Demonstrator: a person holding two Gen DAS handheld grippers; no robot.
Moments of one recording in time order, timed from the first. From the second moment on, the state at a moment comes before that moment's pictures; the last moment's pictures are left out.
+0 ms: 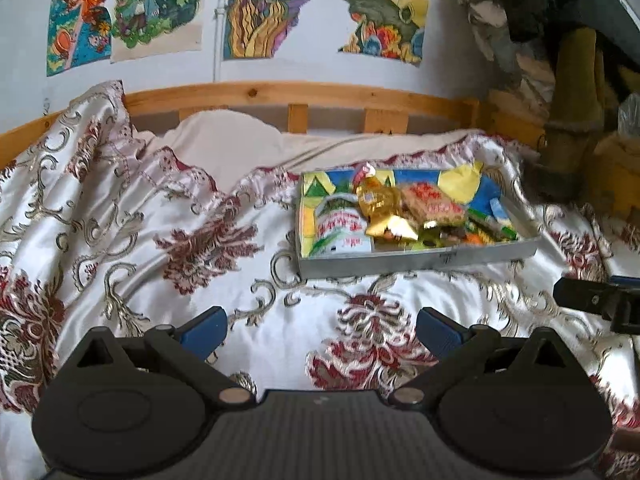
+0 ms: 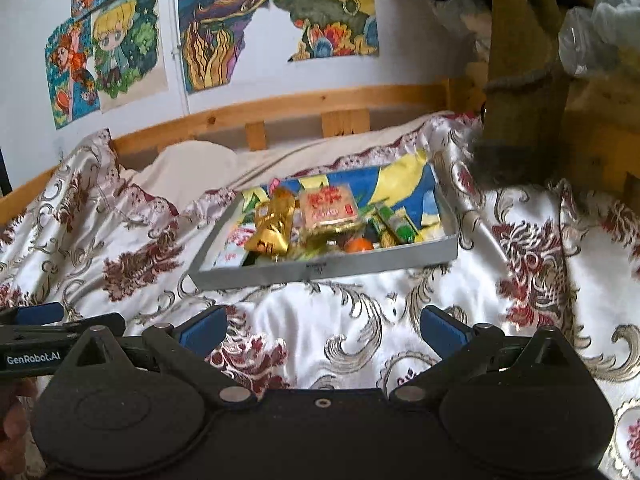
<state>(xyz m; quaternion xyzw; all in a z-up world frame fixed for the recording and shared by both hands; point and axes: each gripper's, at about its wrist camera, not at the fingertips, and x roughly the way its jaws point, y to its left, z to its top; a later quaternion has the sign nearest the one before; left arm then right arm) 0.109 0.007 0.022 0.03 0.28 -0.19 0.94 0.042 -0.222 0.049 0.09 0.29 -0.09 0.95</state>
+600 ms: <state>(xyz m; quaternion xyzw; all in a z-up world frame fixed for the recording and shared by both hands) 0.123 0.009 0.004 0.01 0.28 -0.20 0.94 0.052 -0.221 0.028 0.10 0.30 -0.12 0.94</state>
